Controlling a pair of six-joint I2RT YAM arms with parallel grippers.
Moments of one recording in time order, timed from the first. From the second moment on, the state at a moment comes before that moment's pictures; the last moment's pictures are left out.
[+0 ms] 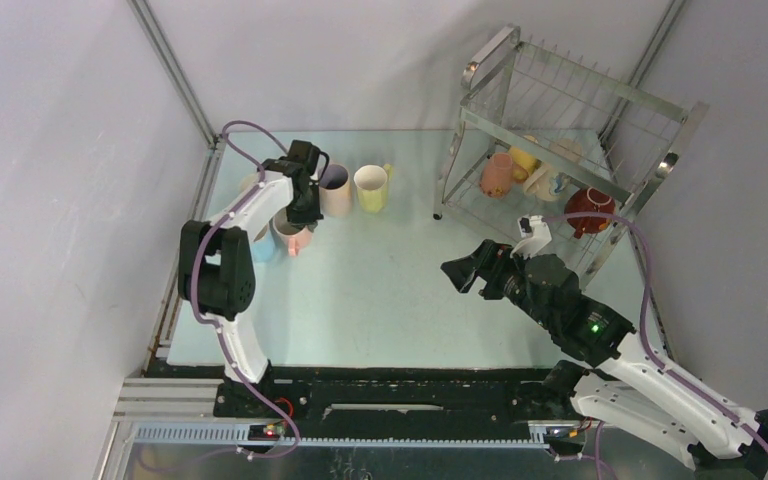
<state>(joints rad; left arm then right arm) -0.23 1.86 1.48 -0.84 -0.15 -0.30 0.82 0.66 0.68 -0.32 0.21 0.78</state>
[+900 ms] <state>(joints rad) -0.22 1.77 1.52 -0.83 -0.12 -0.28 0.82 0.65 0.68 -0.33 0.21 0.77</state>
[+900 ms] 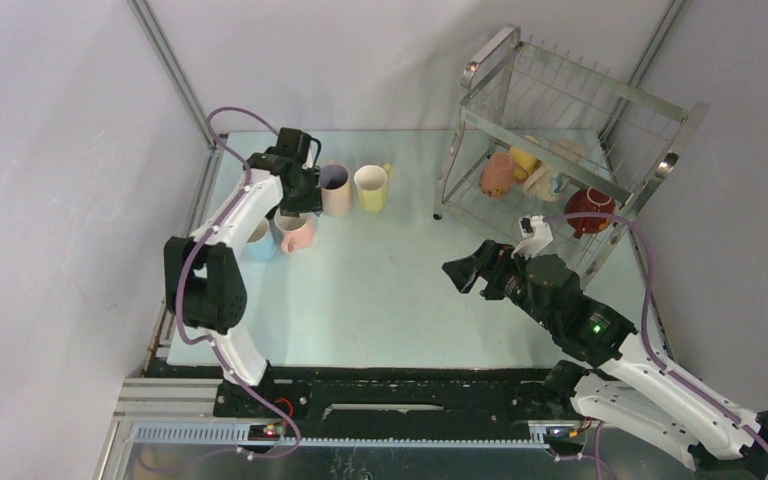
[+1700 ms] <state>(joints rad) -0.36 1.29 1.31 -0.69 0.13 -0.34 0.72 0.68 0.71 -0.38 0.29 0.75</state>
